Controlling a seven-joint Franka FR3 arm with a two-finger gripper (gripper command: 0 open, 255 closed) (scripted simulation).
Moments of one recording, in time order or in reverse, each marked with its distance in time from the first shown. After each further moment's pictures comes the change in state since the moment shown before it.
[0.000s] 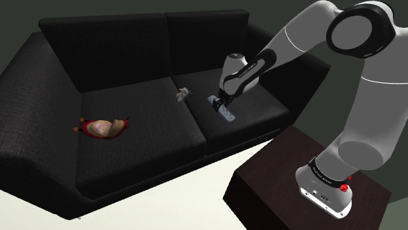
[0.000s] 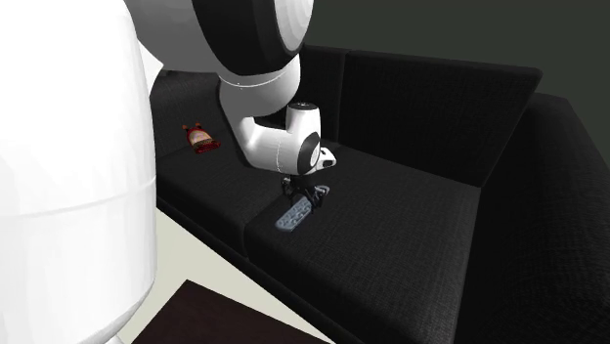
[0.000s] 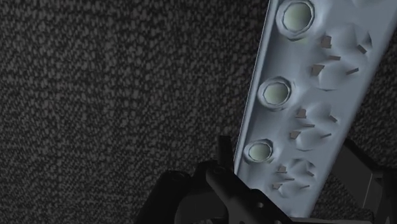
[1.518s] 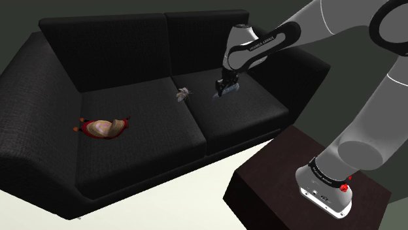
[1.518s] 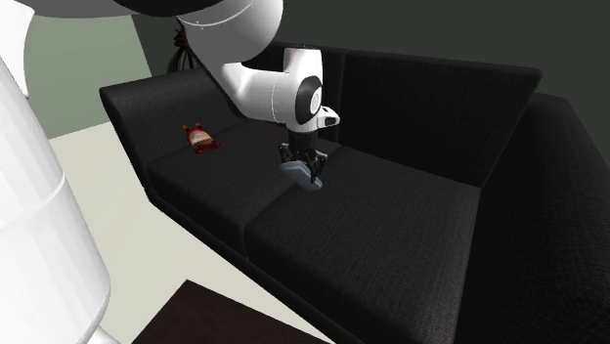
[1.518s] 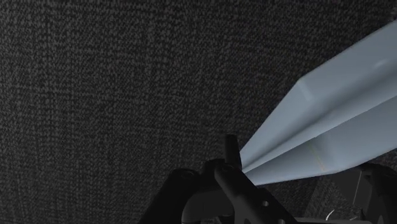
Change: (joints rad) arm -0.009 -0.240 0.011 0.032 0.022 -0.272 -0.011
